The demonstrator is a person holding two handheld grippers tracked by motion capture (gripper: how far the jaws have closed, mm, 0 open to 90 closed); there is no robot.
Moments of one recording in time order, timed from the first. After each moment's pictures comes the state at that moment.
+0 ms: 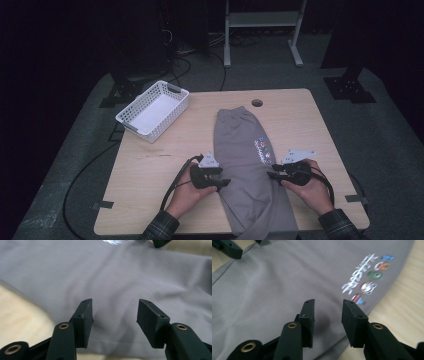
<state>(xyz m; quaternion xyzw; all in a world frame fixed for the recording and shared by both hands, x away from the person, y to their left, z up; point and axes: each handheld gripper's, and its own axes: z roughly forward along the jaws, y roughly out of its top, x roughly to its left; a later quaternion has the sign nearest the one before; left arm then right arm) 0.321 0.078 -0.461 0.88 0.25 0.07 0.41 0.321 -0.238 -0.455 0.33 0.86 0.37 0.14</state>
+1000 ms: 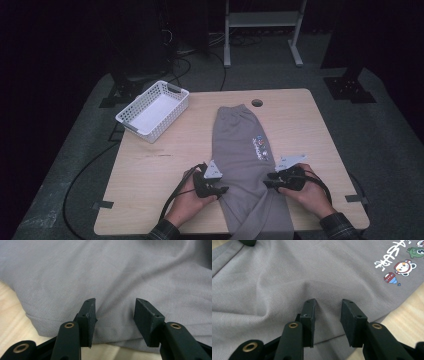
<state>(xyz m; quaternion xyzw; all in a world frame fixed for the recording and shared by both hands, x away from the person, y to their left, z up) 0.318 0.077 -0.471 0.90 0.23 0.10 0.36 0.323 -0.227 -0.470 0.28 0.89 0.34 0.10</state>
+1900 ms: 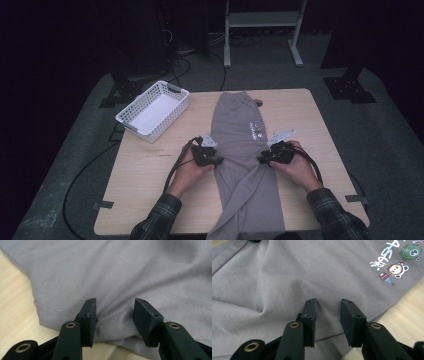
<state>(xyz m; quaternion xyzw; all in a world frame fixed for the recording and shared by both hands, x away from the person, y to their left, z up) 0.413 0.085 -0.473 0.88 0.28 0.13 0.36 0.407 -0.217 -0.469 0.31 0.88 0.34 0.11</state>
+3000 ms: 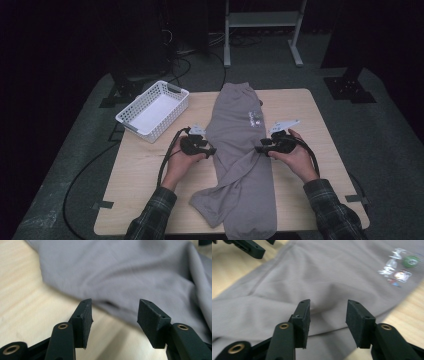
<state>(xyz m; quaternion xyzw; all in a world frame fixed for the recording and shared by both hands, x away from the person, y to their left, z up) 0.424 0.121 -0.460 0.86 0.32 0.11 0.39 0.418 -0.216 -0.447 0.32 0.85 0.39 0.11</state>
